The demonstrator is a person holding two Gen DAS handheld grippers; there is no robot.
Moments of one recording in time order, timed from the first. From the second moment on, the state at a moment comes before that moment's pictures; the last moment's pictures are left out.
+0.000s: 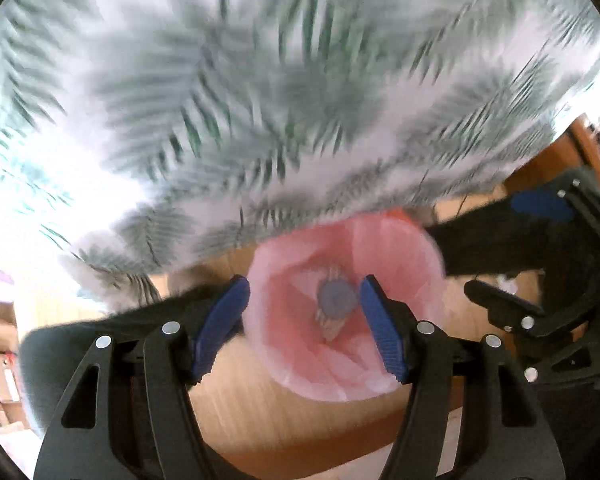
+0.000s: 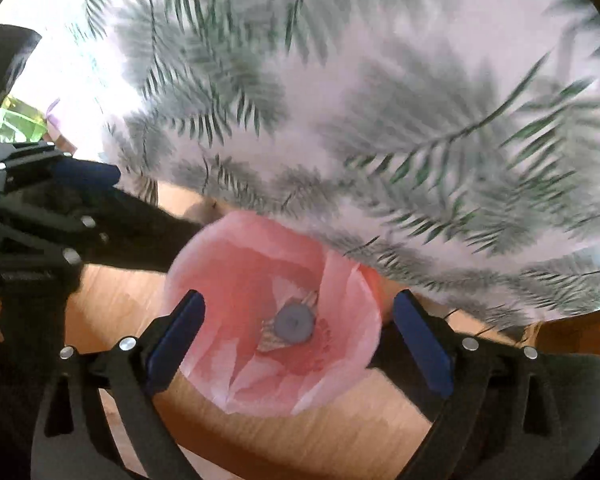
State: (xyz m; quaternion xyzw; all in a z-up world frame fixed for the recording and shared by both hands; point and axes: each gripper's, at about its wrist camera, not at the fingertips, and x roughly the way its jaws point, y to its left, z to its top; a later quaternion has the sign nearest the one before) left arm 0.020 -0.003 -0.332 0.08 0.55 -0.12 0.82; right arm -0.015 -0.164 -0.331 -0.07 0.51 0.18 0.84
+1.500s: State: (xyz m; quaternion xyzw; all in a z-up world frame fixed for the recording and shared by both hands) left arm 0.165 -0.063 -0.109 0.07 0.35 -0.17 0.92; right arm 0.093 -0.241 -0.075 -0.03 0.25 0.11 0.96
